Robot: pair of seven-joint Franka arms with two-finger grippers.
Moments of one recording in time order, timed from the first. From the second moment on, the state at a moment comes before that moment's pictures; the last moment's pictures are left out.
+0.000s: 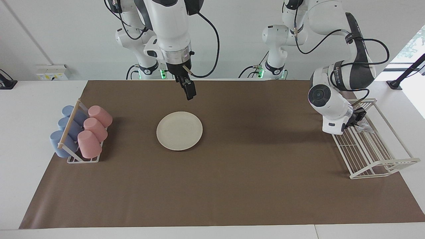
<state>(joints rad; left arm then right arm) -0.16 0.25 0.03 -1.80 0.87 1.77 -0.55 0.40 0.30 0.07 -1.17 0.05 1.39 1.60</state>
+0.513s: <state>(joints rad) -0.14 0.18 0.05 -1.52 0.37 1.59 -0.52 0.47 0.29 0.07 -1.17 0.05 1.36 1.64</state>
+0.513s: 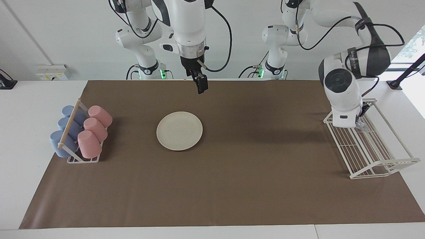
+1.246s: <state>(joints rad) 0.09 0.01 0.05 -1.54 -0.54 1.36 -0.40 0.54 0.28 0.07 -1.20 0.05 1.49 1.92</state>
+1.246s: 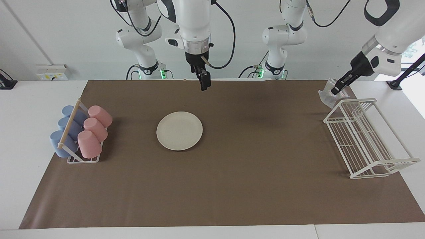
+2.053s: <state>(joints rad) 0.10 -0.28 0.05 -2.16 -1.07 1.46 0.05 0.63 0.23 0.07 -1.35 0.06 1.69 2.14</state>
